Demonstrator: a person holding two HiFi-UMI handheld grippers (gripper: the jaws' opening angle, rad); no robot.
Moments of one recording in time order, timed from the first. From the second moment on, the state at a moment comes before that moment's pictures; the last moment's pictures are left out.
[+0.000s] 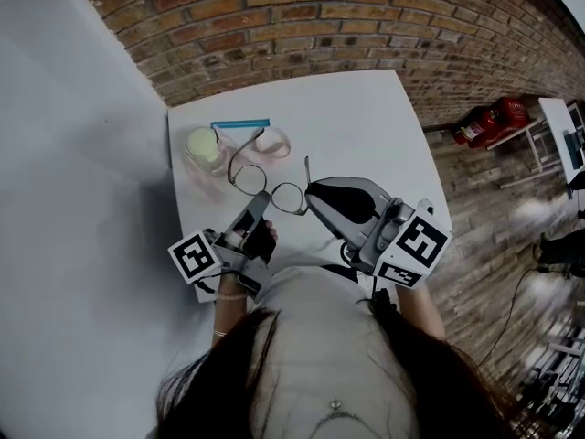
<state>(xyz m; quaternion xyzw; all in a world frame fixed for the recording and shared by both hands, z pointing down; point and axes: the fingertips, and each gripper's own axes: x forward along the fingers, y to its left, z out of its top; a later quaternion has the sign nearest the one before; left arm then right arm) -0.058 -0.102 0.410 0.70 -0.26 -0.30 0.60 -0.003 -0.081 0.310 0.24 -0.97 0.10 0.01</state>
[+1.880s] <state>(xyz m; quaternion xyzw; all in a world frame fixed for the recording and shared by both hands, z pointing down) -0.065 -0.104 0.416 0.67 -0.26 -0.33 0.61 0.003 -0.079 0.311 0.23 -0.97 0.11 -0.01</state>
